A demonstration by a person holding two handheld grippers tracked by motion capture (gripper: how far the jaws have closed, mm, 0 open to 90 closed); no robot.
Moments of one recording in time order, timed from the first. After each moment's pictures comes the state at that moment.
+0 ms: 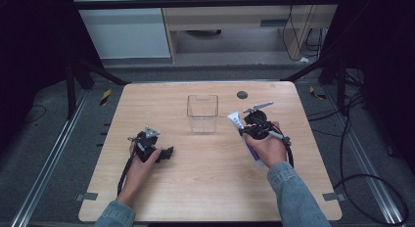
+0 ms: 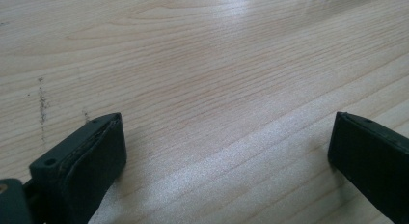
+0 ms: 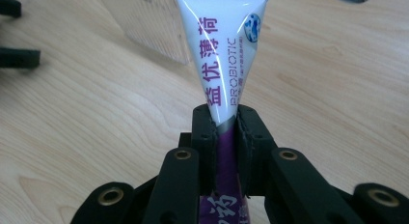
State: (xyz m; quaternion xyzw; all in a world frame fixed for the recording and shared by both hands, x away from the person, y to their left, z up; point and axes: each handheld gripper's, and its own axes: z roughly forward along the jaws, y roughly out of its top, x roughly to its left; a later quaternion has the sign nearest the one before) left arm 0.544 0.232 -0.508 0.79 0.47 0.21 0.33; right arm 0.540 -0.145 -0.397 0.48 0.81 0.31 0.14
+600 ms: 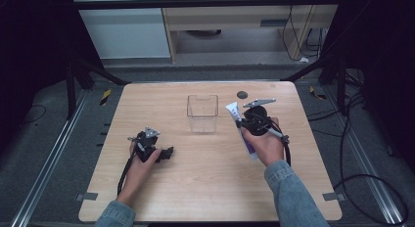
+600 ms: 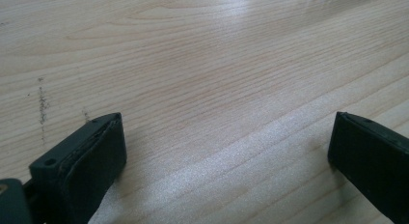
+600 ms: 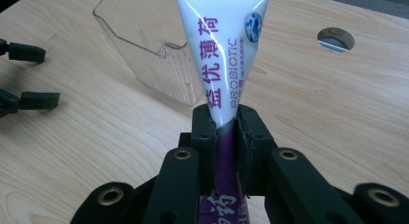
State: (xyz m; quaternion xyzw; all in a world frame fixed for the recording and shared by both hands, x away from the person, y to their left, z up) left arm 0.544 0.232 -0.508 0.79 0.47 0.21 0.33; right arm 0.539 -0.139 -0.381 0.47 0.78 0.37 0.18
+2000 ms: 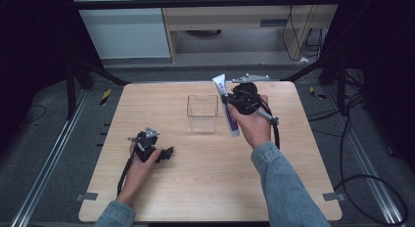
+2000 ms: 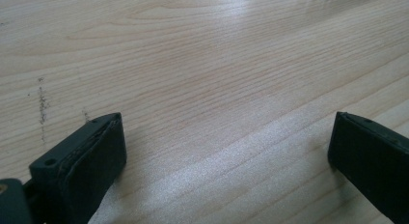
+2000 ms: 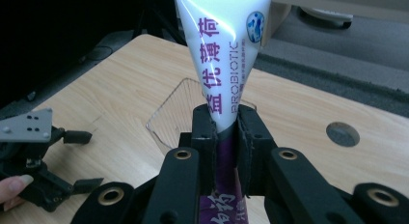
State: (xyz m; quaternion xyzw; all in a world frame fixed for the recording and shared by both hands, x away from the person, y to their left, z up) left arm 0.545 0.232 -0.508 0.79 0.47 0.21 0.33; right arm 0.556 -0.103 -0.312 0.43 0.75 0.45 0.21
